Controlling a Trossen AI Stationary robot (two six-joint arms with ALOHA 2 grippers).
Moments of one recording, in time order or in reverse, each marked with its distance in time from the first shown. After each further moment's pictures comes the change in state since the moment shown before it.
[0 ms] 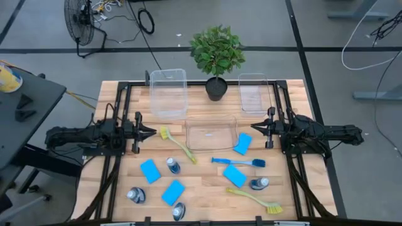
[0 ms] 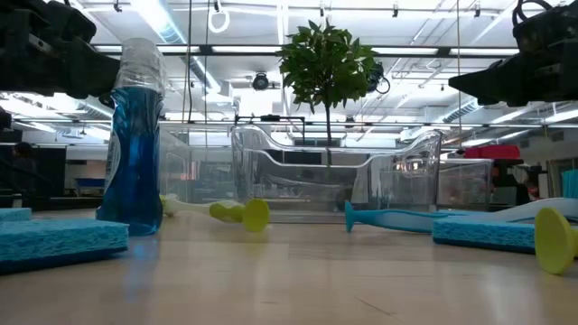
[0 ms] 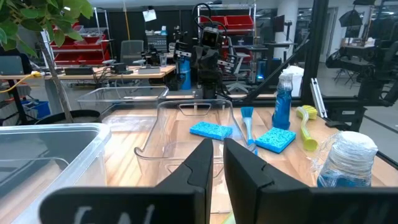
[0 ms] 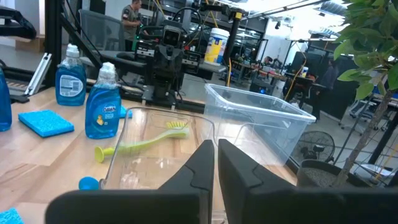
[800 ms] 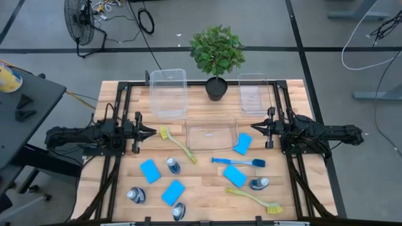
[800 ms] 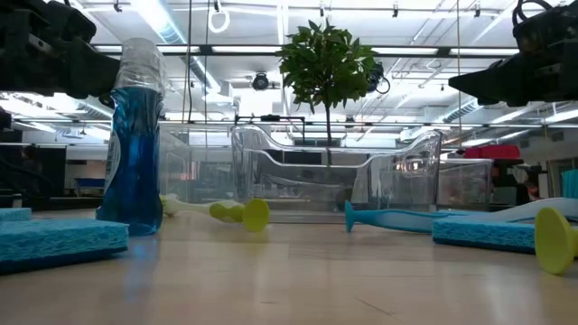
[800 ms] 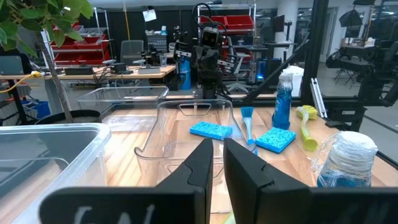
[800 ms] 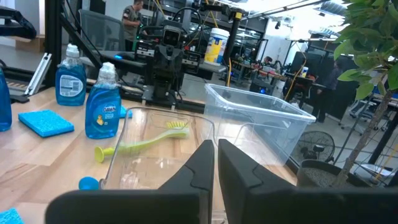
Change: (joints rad) left arm 0.000 0.000 0.000 0.000 0.000 0.000; right arm 0.000 0.000 0.000 0.000 0.000 0.000
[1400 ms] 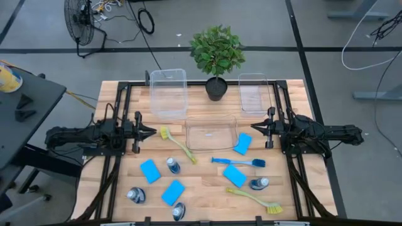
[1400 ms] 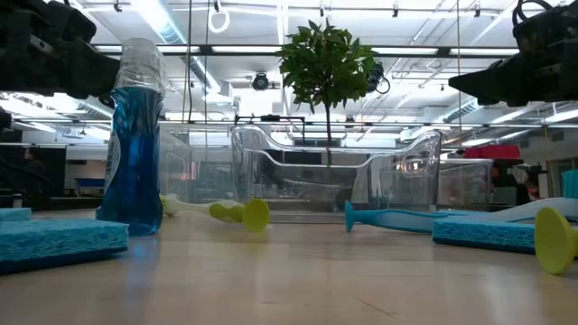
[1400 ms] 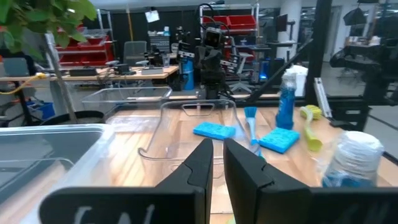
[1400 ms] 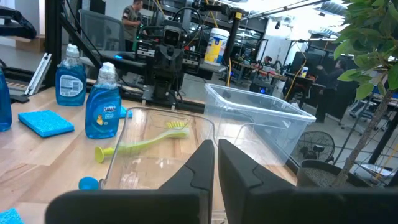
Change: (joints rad) left arm 0.001 0.000 0.000 0.001 -0.020 0.012; right arm 0.000 0.000 0.000 0.000 0.000 0.000
